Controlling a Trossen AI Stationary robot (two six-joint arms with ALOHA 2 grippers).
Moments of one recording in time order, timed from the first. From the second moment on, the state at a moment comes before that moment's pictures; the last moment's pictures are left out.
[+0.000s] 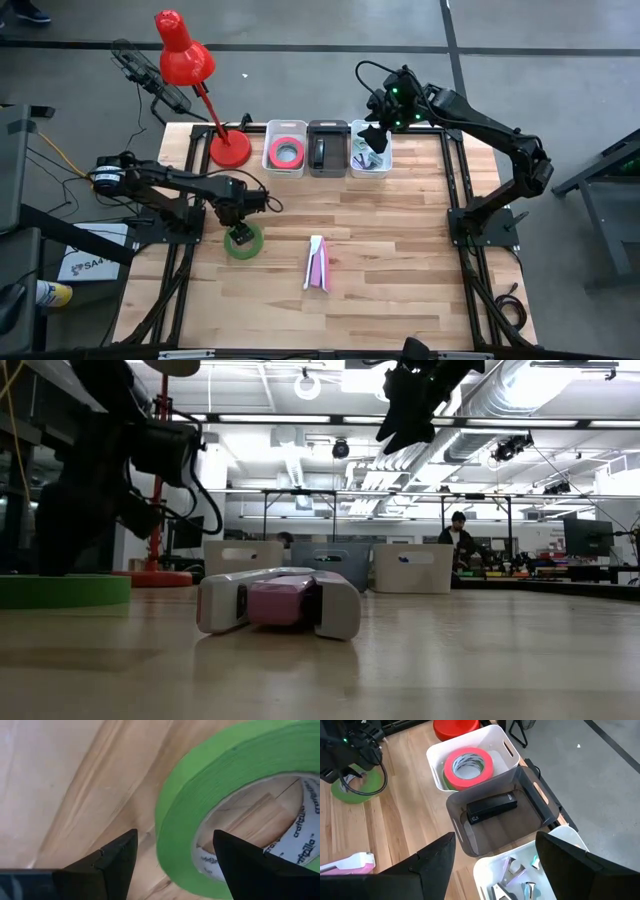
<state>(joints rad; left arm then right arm) 0.11 1.38 0.64 -0.91 0.16 -0.53 -0.63 1.50 1.50 -0.78 -0.22 -0.09</state>
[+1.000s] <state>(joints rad) 0.11 1.38 0.63 -0.87 0.09 -0.58 -0.63 1.50 1.50 -0.77 -0.21 -0.07</state>
